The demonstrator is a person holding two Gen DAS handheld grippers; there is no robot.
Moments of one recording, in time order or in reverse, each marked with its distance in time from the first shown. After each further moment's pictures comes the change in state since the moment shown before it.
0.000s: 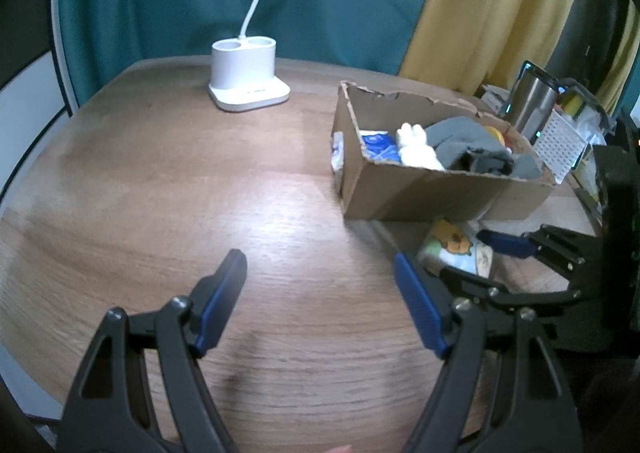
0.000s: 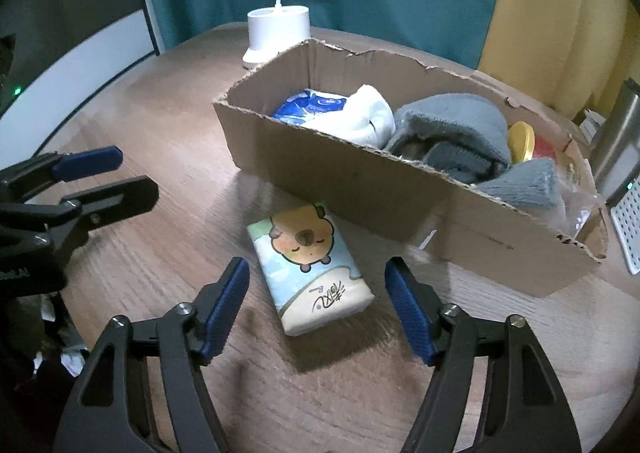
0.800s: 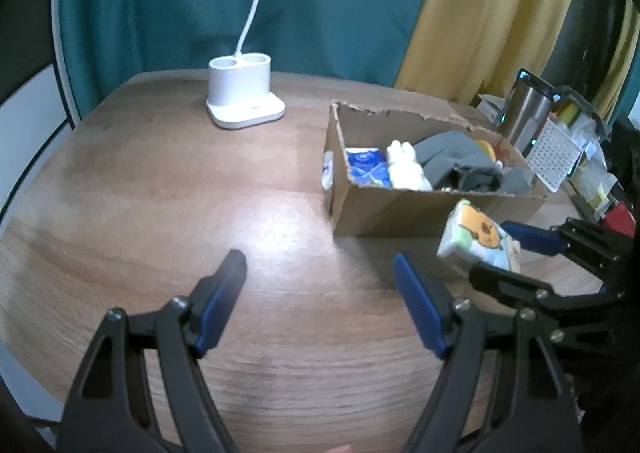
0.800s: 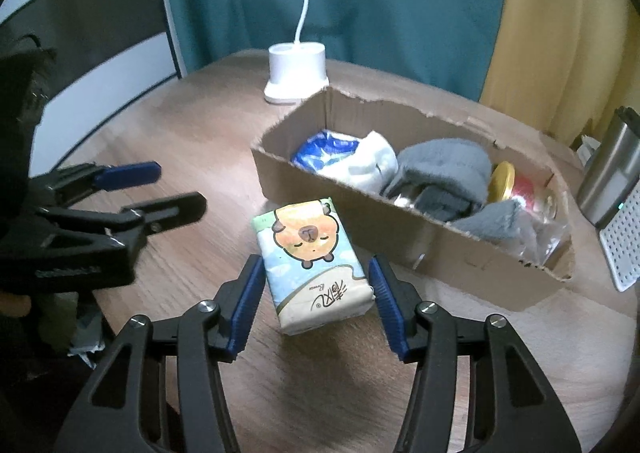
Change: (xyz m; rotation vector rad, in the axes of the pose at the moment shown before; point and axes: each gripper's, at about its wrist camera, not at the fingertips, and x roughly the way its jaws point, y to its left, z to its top) left arm -0.012 -0.010 0.011 0.005 -0.033 0.003; right arm -0.051 0.003 0.008 -0.018 -0.102 0.059
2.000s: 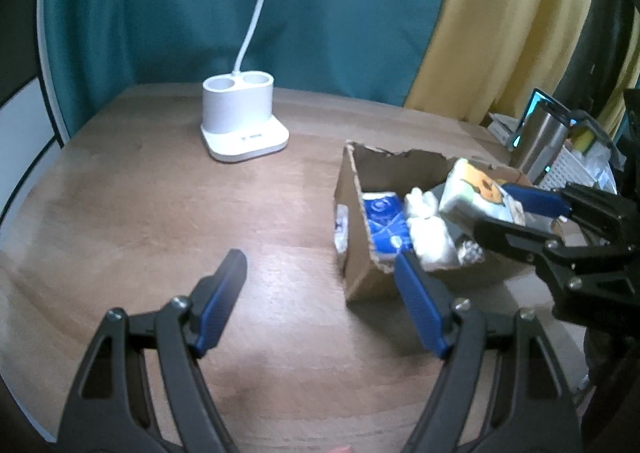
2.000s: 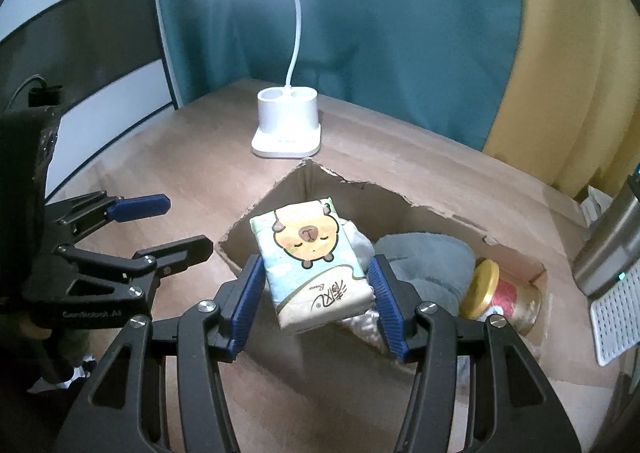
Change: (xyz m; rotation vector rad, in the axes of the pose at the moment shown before) left arm 0.033 0.013 0.045 -0.017 -0.018 -0.006; right arm 0.020 -0.029 0.069 -0.058 -0.039 0.006
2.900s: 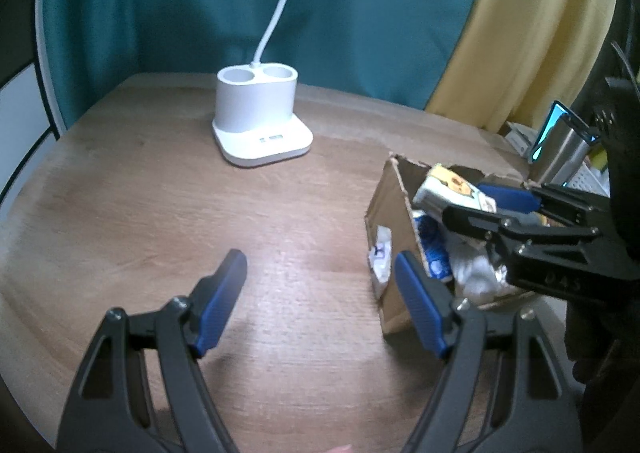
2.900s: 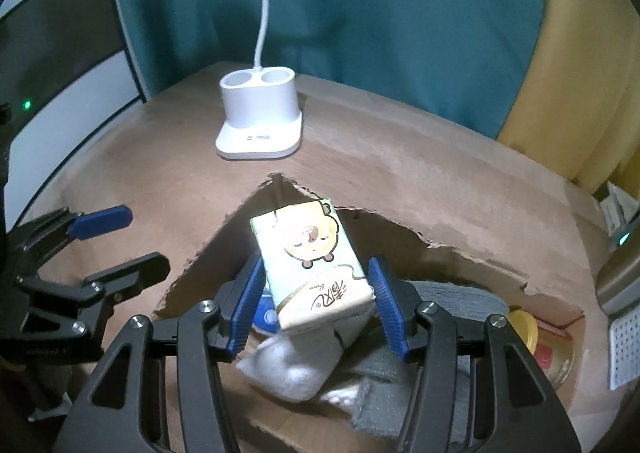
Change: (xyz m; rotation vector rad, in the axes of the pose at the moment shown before) left arm 0.030 0.029 0.015 -0.039 0.020 -0.001; right arm 0.072 -0.014 0.031 0.056 0.082 -0.026
